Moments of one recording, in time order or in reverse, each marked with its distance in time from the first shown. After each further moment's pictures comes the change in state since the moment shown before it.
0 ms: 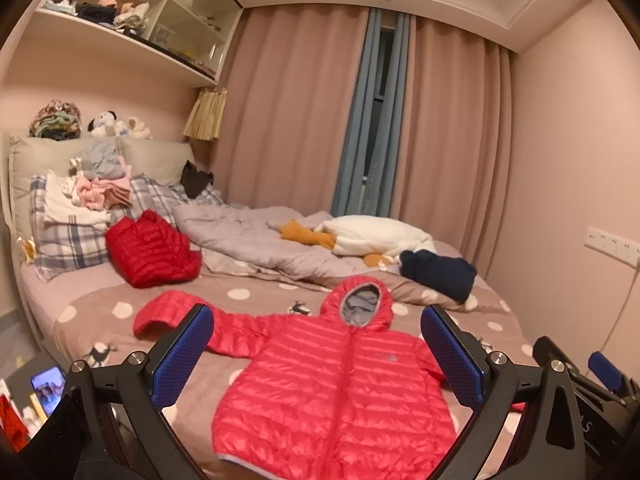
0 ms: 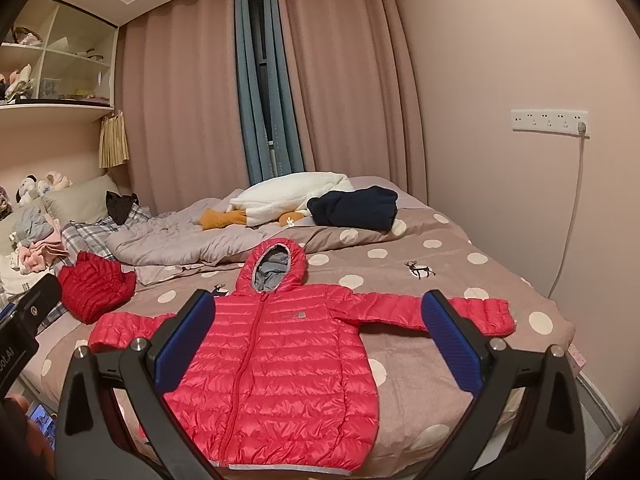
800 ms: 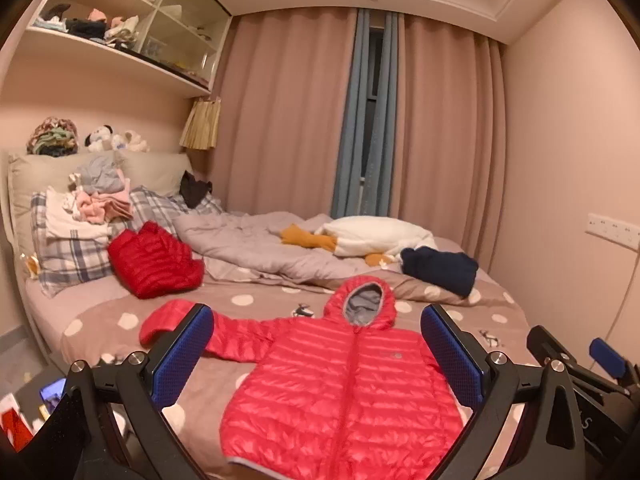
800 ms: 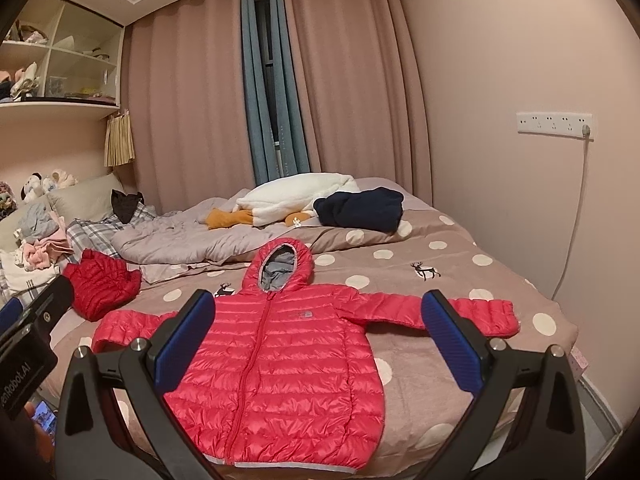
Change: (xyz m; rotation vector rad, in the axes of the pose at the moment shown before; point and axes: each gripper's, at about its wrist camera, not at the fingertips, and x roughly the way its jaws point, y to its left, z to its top) left arm -0.005 -0.007 -0.001 0.045 -0.008 0.003; right arm -0.005 0.006 -0.005 0.000 -0.007 0.017
